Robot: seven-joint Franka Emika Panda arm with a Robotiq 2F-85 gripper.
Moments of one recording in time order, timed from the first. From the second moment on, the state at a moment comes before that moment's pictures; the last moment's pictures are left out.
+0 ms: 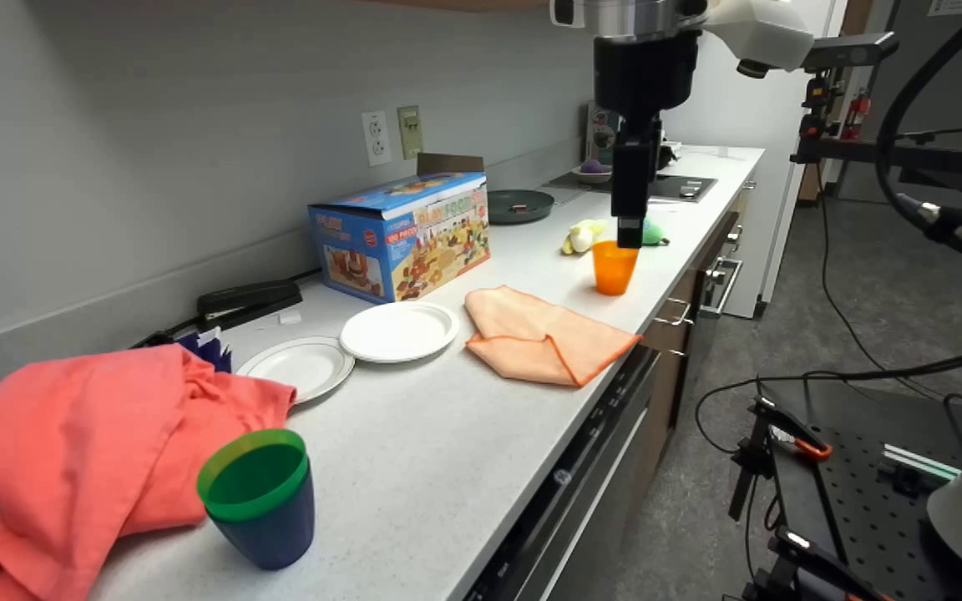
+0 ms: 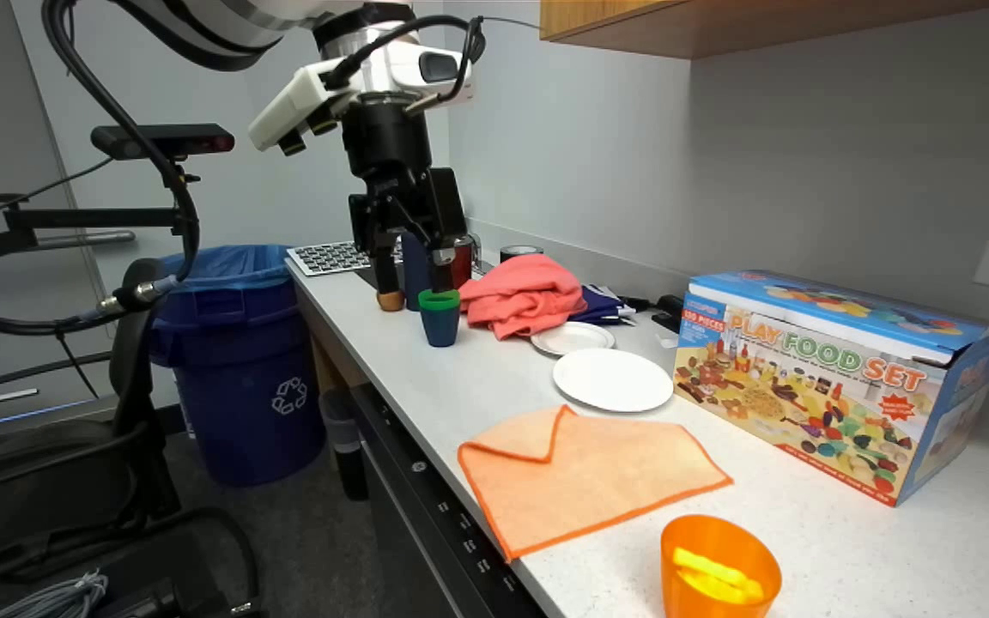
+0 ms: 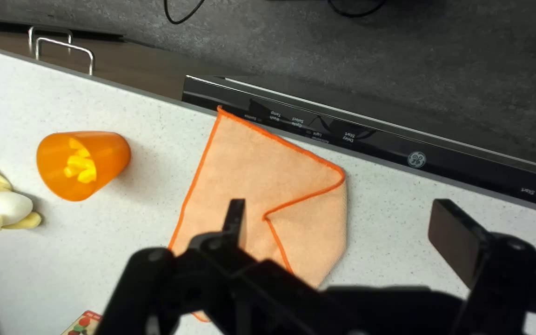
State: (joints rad) arm -0.01 -0.42 0.16 -2.38 -0.19 1.91 0.18
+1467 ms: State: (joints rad) arm -0.04 -0.18 0.08 -2.30 -0.19 2.22 0.34
